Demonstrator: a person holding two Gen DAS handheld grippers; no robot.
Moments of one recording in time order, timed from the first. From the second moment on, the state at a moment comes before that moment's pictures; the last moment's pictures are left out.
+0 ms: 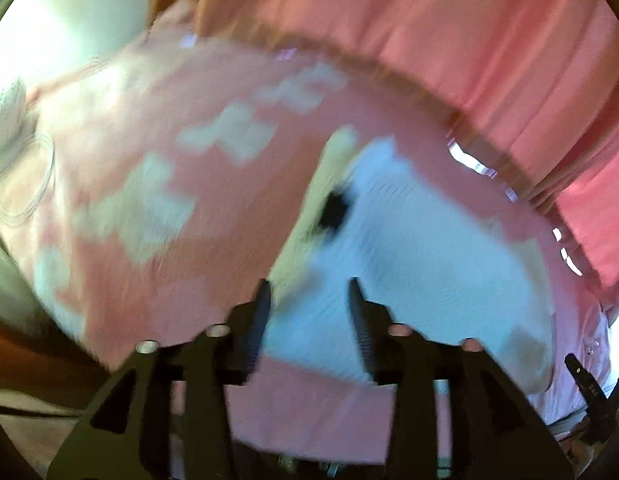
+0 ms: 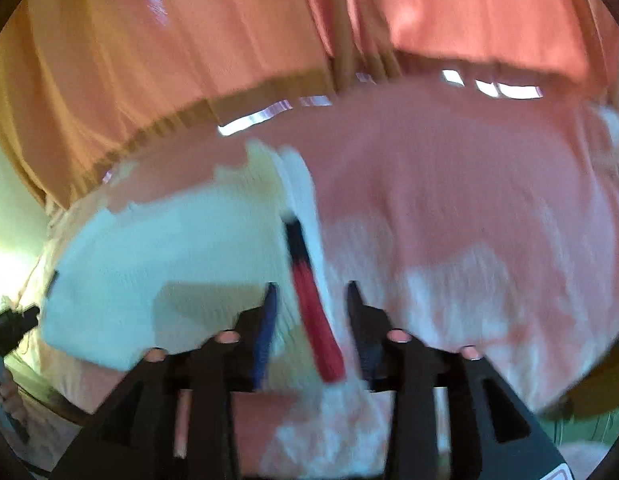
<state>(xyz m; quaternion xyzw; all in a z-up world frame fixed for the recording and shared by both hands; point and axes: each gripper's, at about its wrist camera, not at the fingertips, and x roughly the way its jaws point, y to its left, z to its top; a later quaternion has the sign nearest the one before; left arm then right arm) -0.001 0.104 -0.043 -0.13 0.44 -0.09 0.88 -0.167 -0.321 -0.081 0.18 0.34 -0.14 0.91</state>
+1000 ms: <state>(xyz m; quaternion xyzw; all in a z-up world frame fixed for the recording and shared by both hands) 0.084 0.078 -0.074 -0.11 0.48 -0.09 0.87 -0.093 -0.290 -0.080 0.13 0.30 -0.03 0.94</state>
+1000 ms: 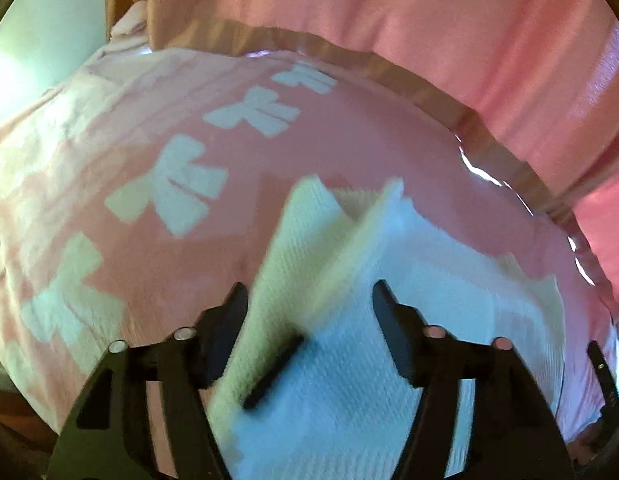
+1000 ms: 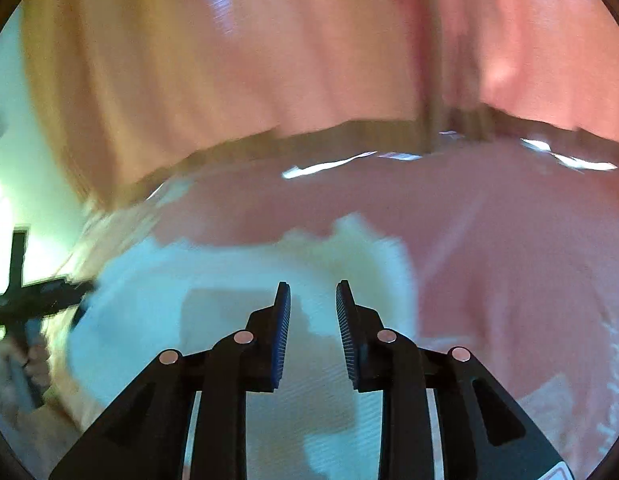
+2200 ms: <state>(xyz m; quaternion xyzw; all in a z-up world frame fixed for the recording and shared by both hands) 0.071 0.082 -0.109 -0.14 0.52 -0.11 0.83 -0.013 -0.163 -0.132 0.07 0.41 0.07 0.91</state>
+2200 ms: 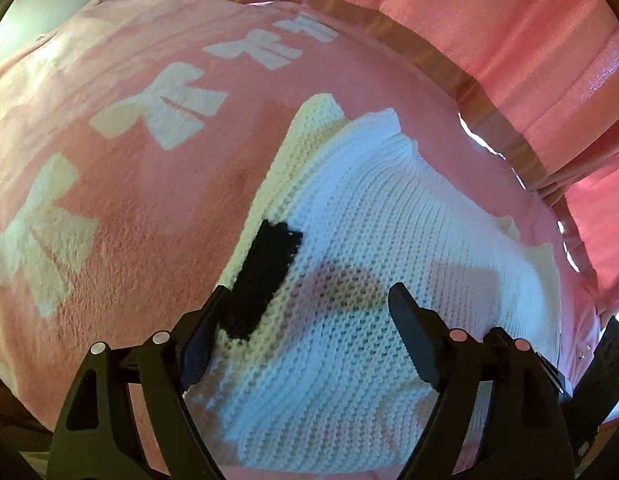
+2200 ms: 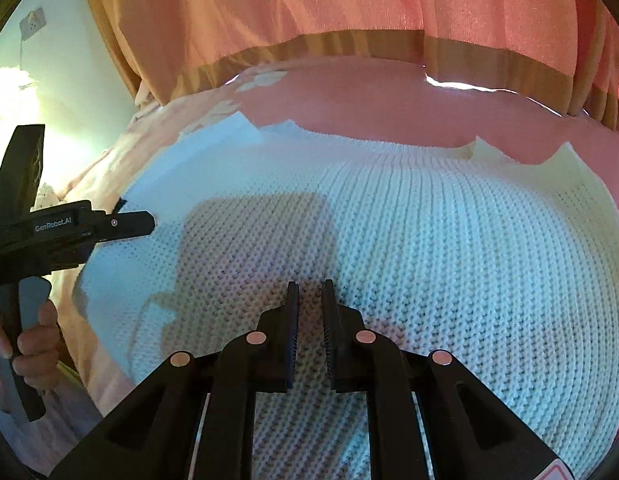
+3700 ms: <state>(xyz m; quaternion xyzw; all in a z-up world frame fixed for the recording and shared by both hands) 0.097 0.080 -0.073 -0.23 0.49 -0.13 0.83 -0.012 -0.153 -0.132 0.06 0.41 0.07 0.90</state>
